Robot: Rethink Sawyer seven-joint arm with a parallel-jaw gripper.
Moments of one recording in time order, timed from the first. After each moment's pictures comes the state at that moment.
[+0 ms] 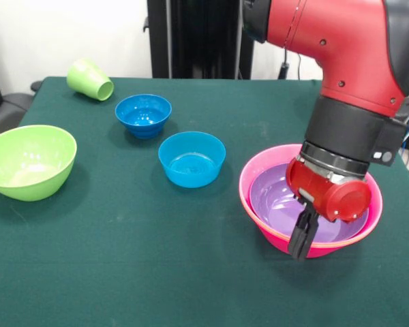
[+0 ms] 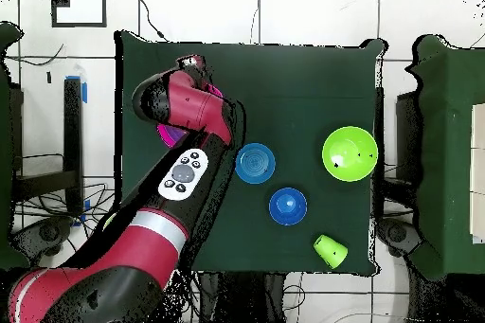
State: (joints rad) arm 0.27 -0.09 -0.57 1.12 0.64 0.24 2.81
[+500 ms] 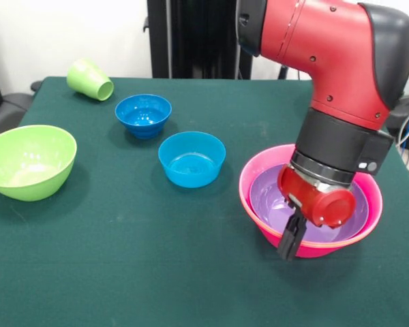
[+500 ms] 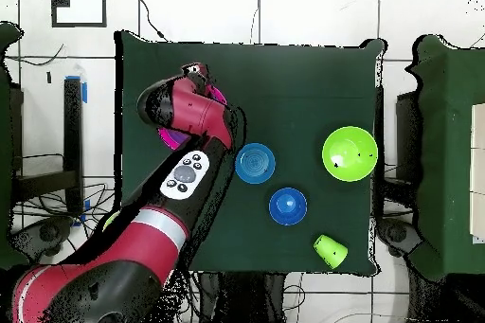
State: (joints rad) arm 0.27 -0.06 -0.58 1.14 0.66 0.24 2.81
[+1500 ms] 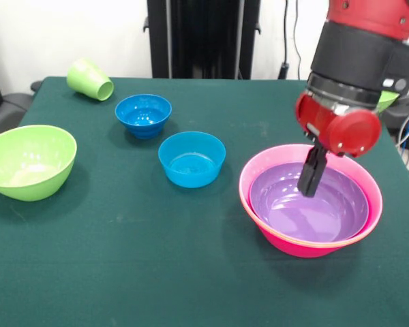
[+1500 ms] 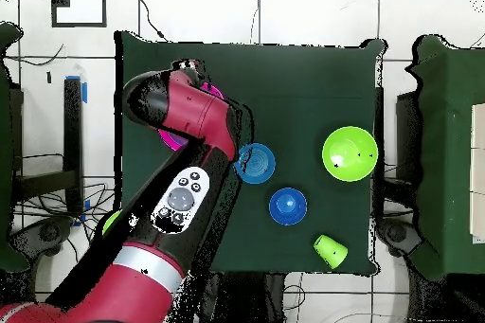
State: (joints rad) arm 0.28 -0.27 -0.57 1.24 0.66 0.43 2.81
